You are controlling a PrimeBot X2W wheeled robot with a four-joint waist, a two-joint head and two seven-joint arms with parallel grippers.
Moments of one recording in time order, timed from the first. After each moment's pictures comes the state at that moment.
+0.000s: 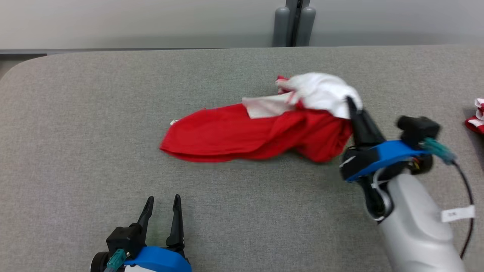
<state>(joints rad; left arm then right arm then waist) -0.07 0.05 -0.21 0.40 -0.32 -0.03 -0.26 -0.59 -0.05 0.15 0.65 0.33 0.13 -0.26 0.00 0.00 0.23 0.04</state>
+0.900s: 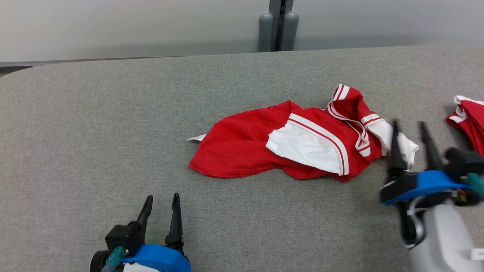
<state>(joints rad) -0.08 0.05 -0.21 0.42 -0.33 -0.03 -0.26 -0.40 -0.05 -0.22 0.52 0.18 0.13 -0.26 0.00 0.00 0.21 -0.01</state>
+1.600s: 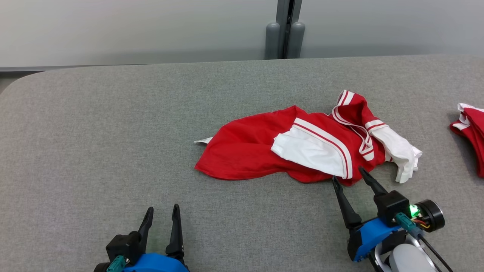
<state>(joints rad) -0.05 0.05 -0.22 0.44 -0.36 -0.03 -0.26 -0.24 -0.08 0.11 0.48 -0.07 0.13 -0.26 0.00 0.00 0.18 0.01</state>
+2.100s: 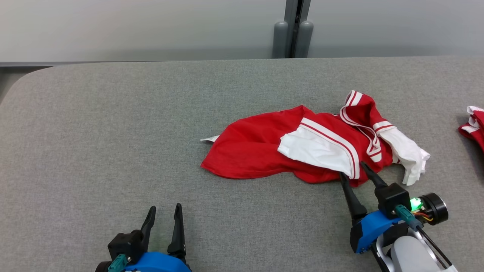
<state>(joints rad) -0.06 0.05 -0.23 0.45 -0.37 -0.03 -0.26 -0.28 -0.08 0.06 0.53 -0.15 0.13 -0.26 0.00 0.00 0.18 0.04</state>
